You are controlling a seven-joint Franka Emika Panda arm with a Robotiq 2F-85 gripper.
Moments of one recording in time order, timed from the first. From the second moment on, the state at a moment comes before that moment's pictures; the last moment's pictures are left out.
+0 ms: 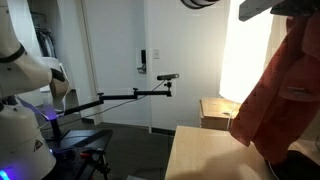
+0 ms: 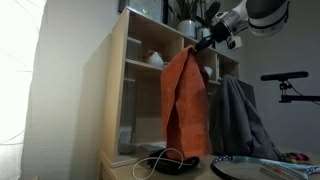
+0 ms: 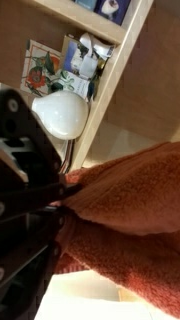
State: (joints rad) arm -0.60 0.37 0.60 -1.62 -0.04 2.96 -0.58
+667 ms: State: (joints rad) arm -0.42 0.47 0.44 -1.44 -0.11 2.92 -0.52
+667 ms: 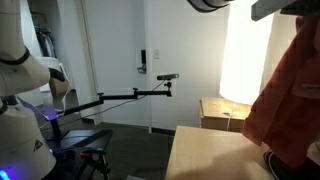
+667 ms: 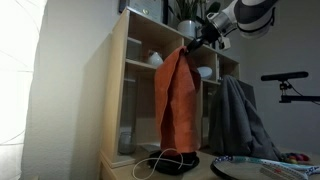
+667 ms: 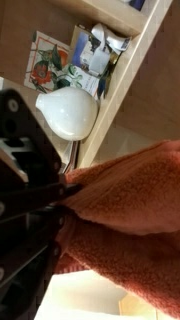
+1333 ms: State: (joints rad) arm -0.33 0.56 0.39 -1.27 -0.11 2.87 -0.52
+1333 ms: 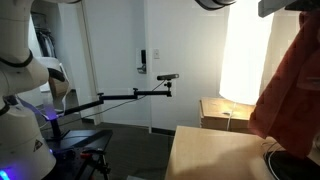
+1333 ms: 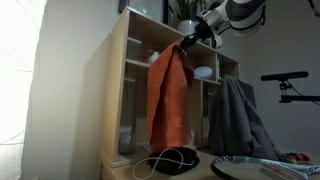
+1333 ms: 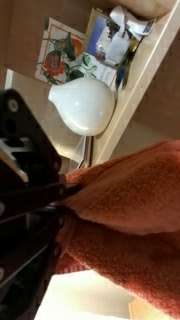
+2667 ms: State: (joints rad) arm -0.29 0.60 0.37 -1.19 -0.11 2.87 -0.52
